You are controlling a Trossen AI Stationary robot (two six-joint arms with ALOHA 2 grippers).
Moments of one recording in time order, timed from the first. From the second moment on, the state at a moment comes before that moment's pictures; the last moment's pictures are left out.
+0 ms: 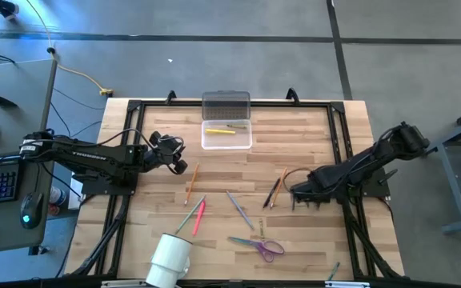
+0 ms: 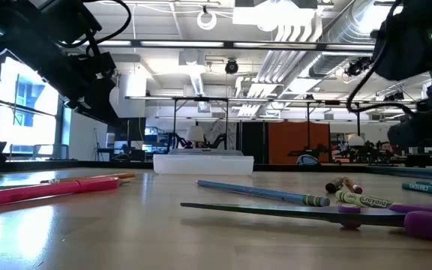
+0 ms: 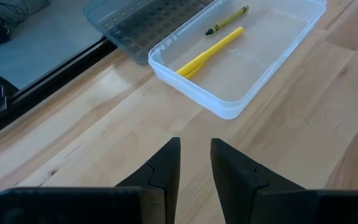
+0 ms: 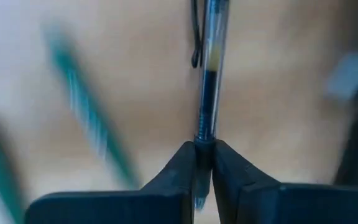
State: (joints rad) left arm 0.03 0.95 0.38 -0.18 -0.66 -0.39; right arm 0.30 1.40 0.58 -0.94 -0.08 1.99
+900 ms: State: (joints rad) left arm 0.03 0.95 0.38 -0.18 -0.68 -0.39; right arm -0.33 1.53 0.76 0.52 0.12 0.26
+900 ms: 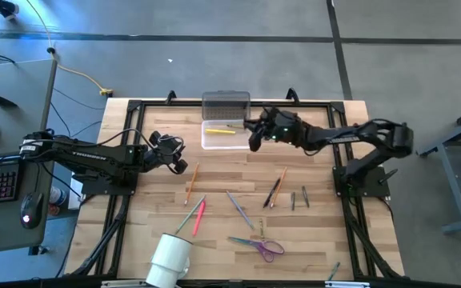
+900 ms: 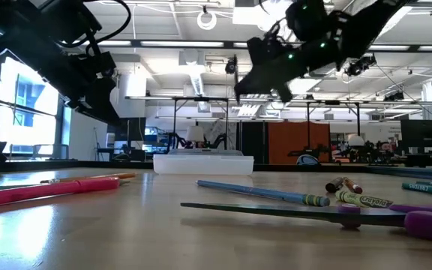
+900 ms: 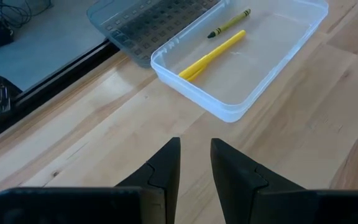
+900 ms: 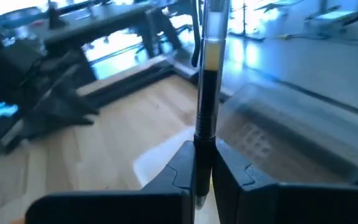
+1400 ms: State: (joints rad) left arm 0.03 0.95 0.38 -0.18 -0.67 -0.39; right arm -0.34 1.94 1.44 -0.49 0.06 -0.09
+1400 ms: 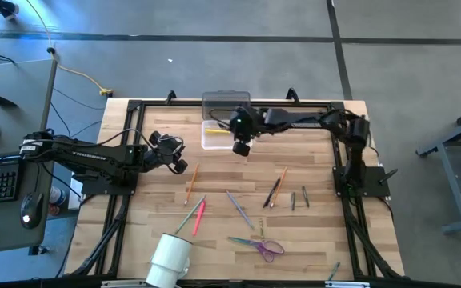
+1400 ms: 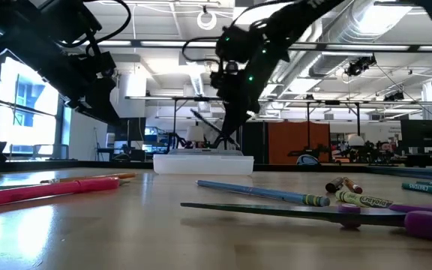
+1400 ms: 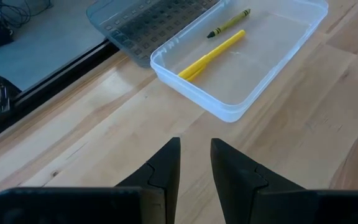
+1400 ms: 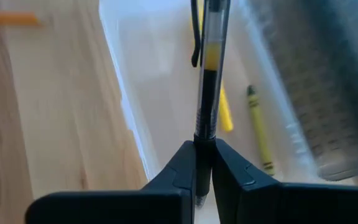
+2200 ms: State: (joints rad) left arm 0.03 0.95 0.38 -0.18 -0.65 -0.40; right arm -0.33 2.03 1.51 -0.53 0.11 -0.05
